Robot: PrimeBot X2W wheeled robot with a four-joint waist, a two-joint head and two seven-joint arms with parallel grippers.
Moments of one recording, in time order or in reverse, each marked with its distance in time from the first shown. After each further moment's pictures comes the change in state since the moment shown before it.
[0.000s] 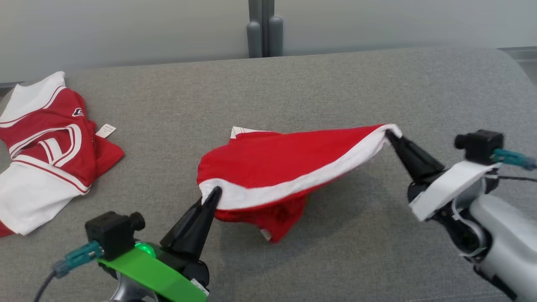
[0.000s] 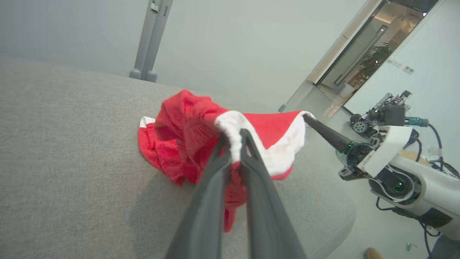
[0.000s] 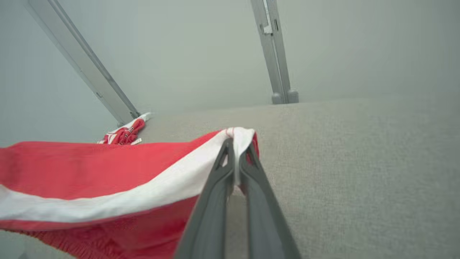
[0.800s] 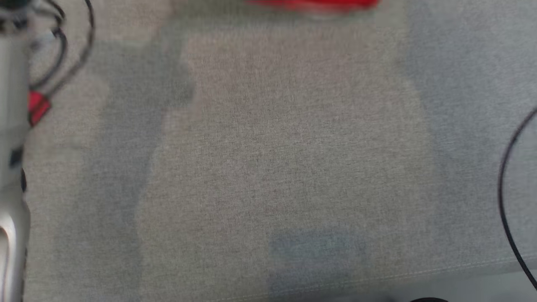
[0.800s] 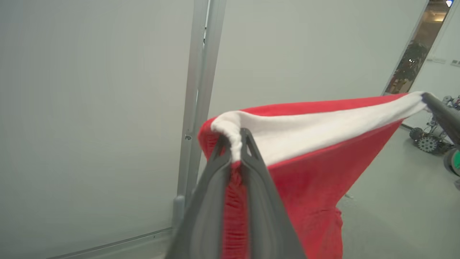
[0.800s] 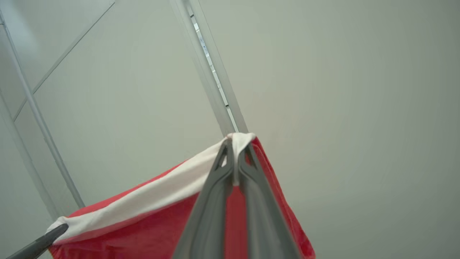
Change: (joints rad) left arm -1.236 -0.014 0.108 0.463 0.019 0.001 0.245; right arm -0.823 0.206 -0.529 0.043 -0.148 0.000 0.237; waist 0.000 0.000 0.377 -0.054
